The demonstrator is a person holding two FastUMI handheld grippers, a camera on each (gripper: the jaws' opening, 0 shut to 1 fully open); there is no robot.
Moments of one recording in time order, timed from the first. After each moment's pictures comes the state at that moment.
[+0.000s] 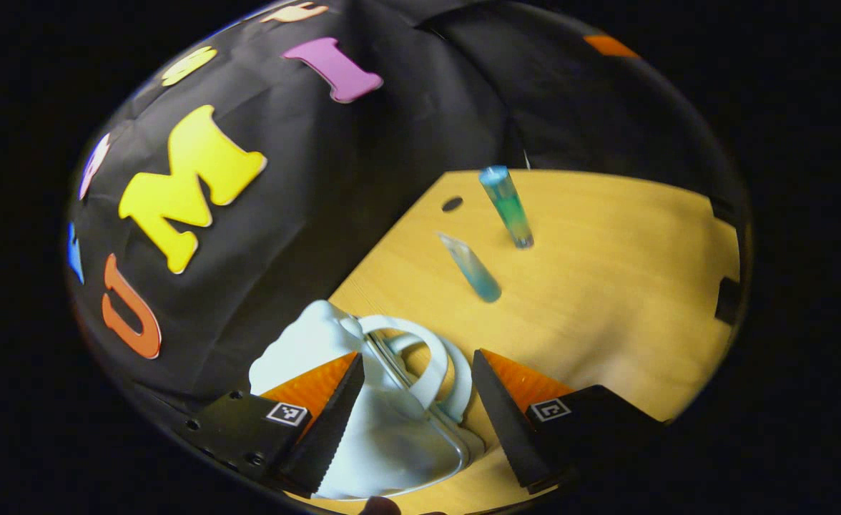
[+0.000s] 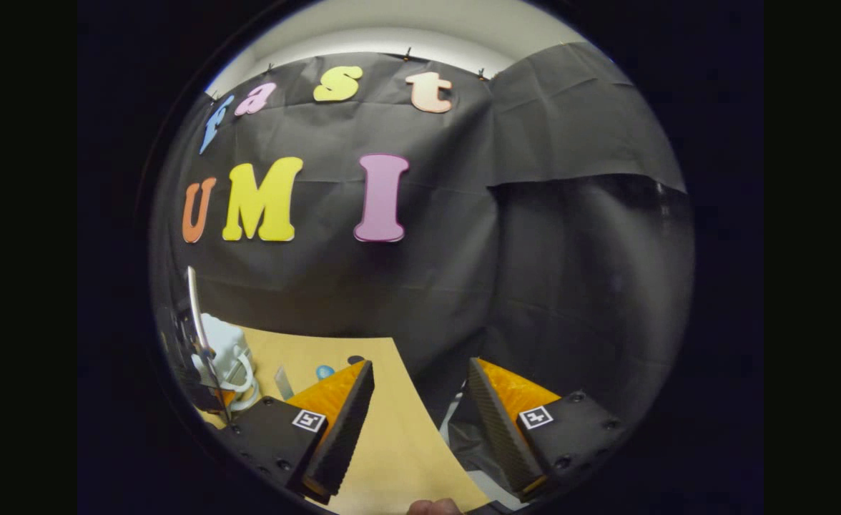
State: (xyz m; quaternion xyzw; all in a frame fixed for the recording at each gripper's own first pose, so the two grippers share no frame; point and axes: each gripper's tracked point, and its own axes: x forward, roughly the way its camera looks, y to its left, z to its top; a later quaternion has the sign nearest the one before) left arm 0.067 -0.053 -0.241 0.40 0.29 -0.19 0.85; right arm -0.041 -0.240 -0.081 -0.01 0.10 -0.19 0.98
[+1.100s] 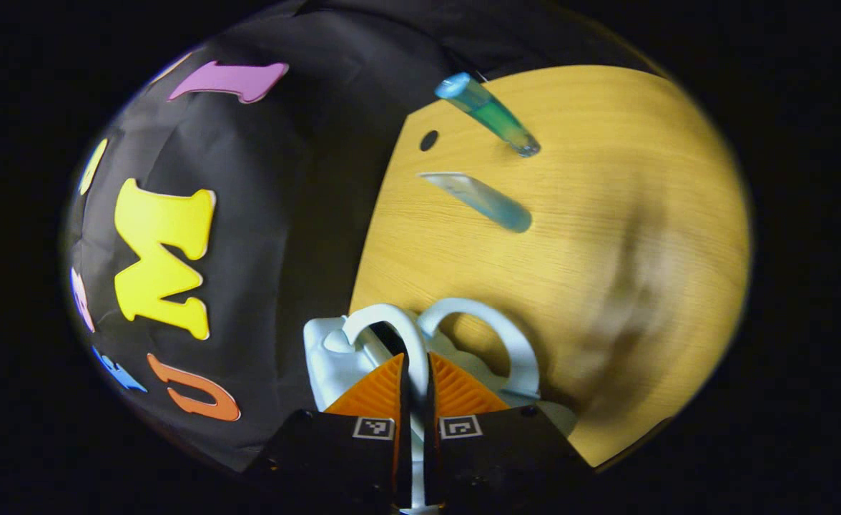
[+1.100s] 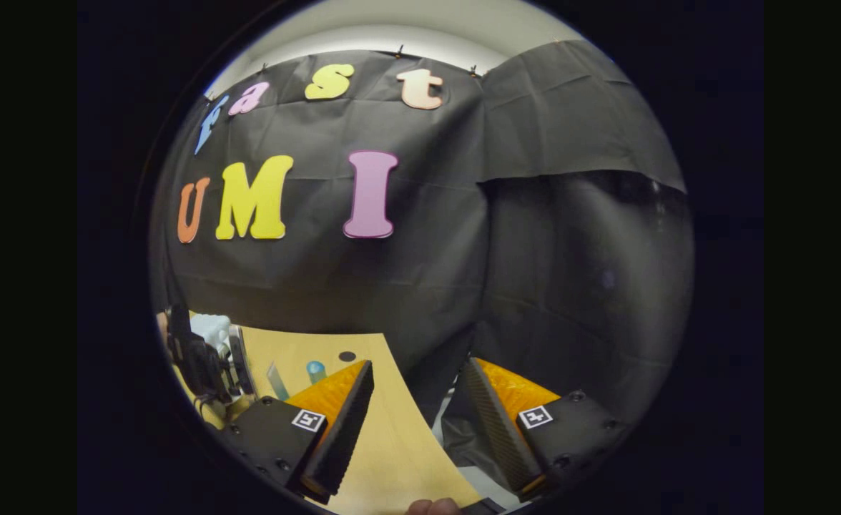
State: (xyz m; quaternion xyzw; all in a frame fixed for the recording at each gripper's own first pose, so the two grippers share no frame) left arm 0.104 -0.029 -0.217 0.55 0.30 -0.14 0.76; right arm -0.046 -0.225 -0.073 -0.01 0.09 -0.19 0.98
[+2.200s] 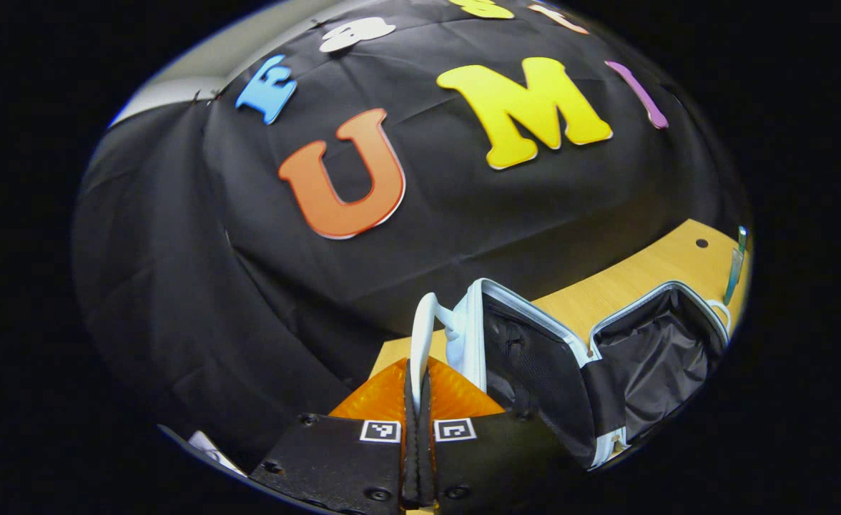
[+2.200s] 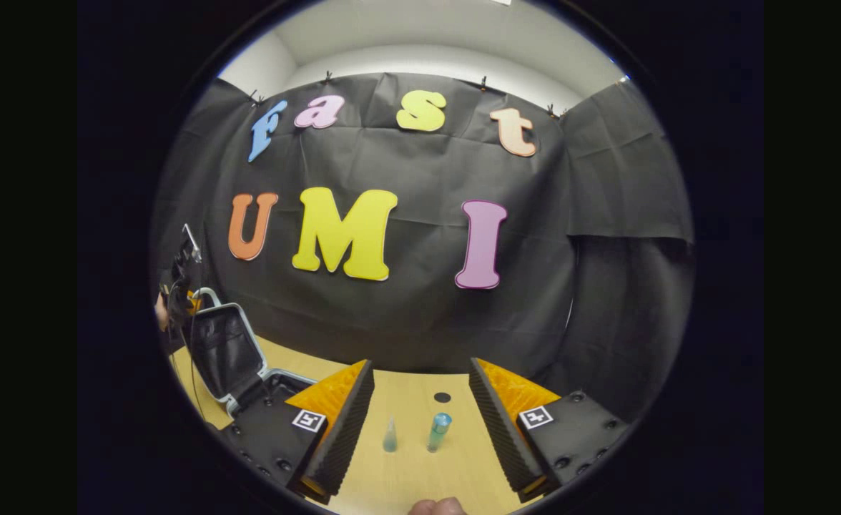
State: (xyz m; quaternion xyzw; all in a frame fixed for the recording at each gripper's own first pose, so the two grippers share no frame) left arm 0.103 0.385 -0.111 0.16 0.20 0.15 0.96; right arm 0.001 -0.013 0.003 -0.05 0.05 -0.06 1.00
